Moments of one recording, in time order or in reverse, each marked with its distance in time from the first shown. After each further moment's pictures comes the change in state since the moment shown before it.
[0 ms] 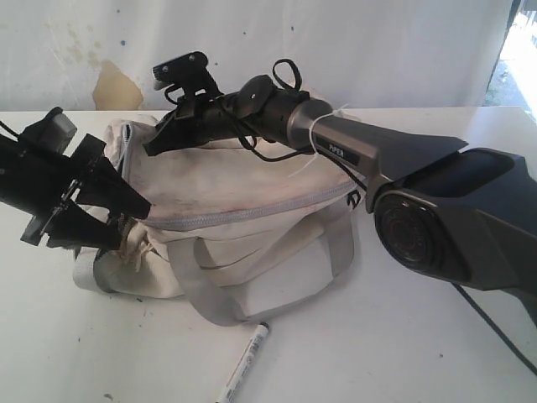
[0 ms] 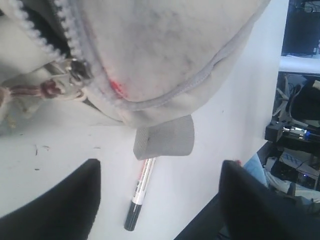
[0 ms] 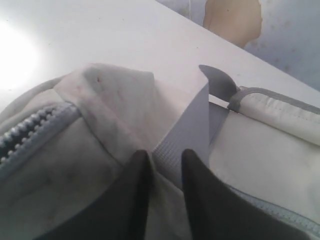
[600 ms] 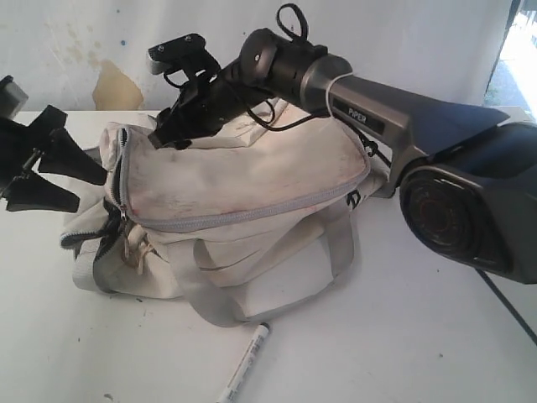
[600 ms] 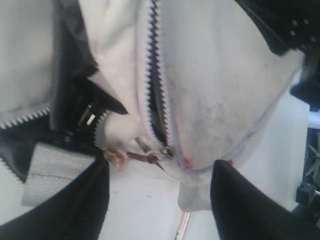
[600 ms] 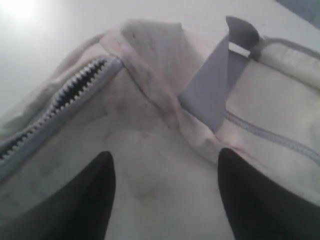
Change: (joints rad) left arm 0.120 0.000 -0.108 0.086 -0.069 -0.054; right arm -0.011 -0.127 0.000 -0.367 0.320 0.351
